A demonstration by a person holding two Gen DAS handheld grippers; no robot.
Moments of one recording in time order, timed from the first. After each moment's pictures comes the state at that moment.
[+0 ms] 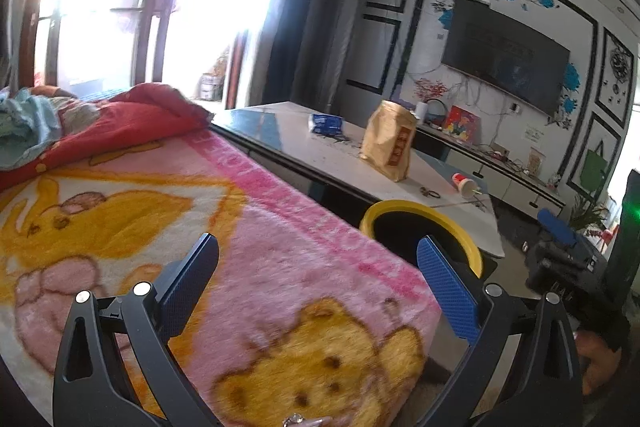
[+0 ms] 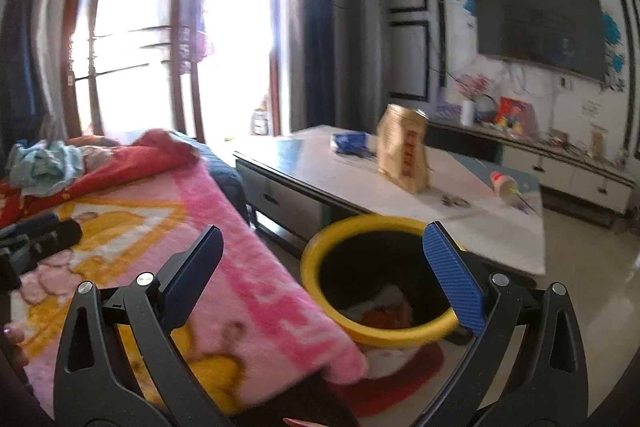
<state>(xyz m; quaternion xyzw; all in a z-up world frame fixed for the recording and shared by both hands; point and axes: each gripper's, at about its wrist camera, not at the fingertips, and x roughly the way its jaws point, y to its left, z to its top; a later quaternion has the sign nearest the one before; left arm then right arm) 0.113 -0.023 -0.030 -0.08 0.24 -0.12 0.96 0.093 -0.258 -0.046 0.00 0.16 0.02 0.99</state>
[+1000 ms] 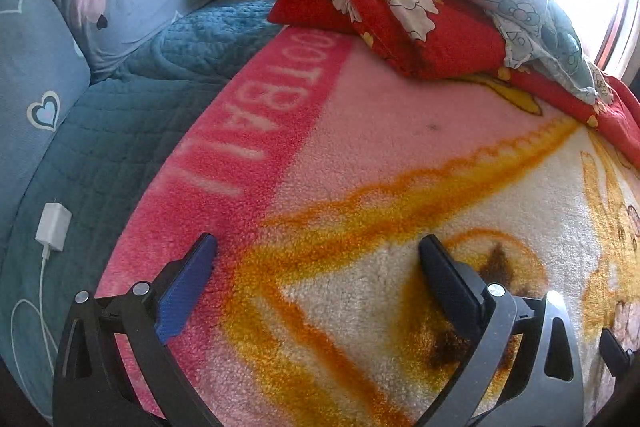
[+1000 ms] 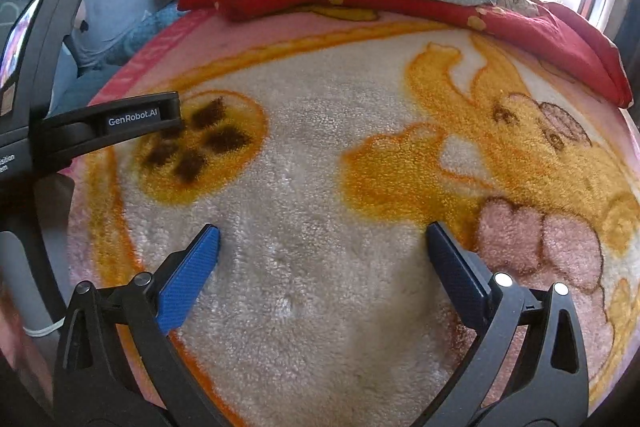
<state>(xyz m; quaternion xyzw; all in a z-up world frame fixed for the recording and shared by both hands) 0.029 0.414 -0.128 -0.22 0.40 0.43 0.78 0.096 0.253 -0.154 -0.21 0.41 0.40 0.79</state>
